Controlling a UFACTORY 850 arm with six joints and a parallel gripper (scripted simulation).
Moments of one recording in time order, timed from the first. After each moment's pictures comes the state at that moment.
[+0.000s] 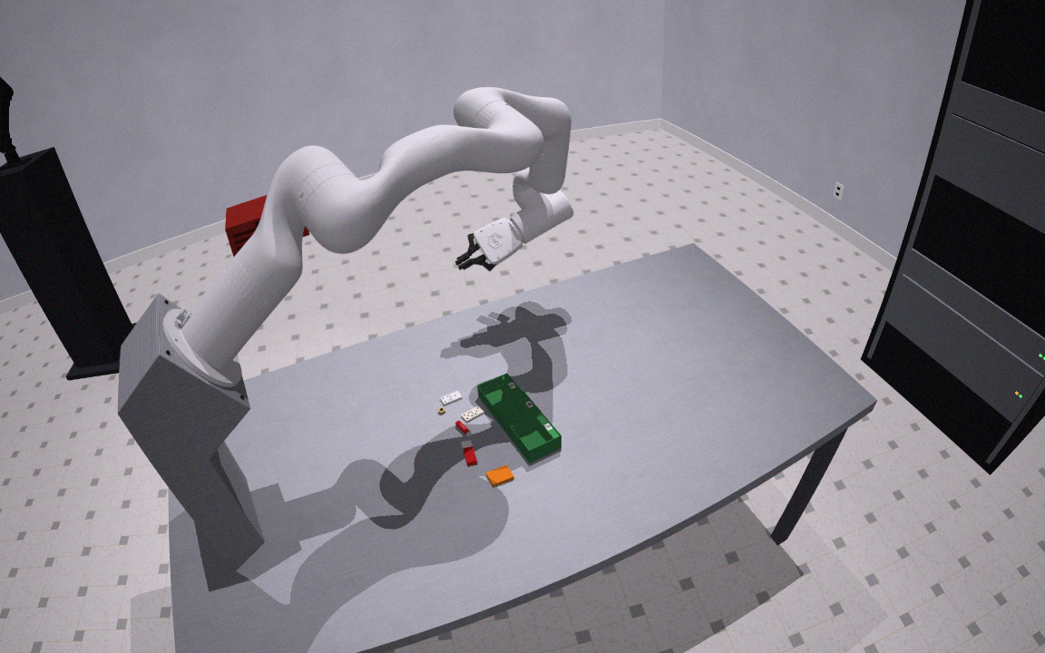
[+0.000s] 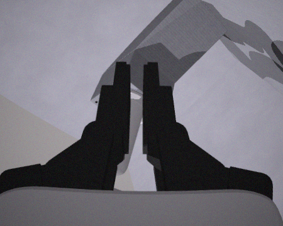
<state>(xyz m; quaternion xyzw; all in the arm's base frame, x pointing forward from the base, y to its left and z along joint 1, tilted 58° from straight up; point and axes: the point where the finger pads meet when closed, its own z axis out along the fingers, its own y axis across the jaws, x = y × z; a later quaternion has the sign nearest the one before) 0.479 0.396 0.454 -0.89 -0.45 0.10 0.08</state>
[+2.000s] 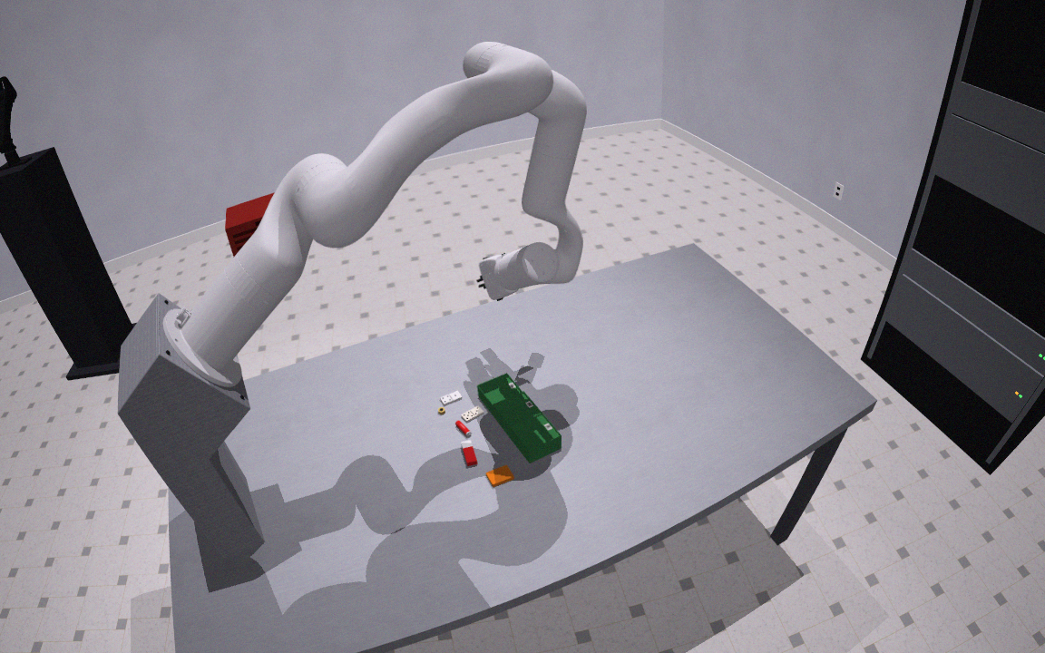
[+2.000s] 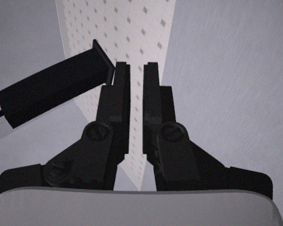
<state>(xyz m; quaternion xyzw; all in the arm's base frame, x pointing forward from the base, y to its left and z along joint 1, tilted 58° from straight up) 0.526 0.327 0.457 -0.76 -0.30 -0.38 0.43</state>
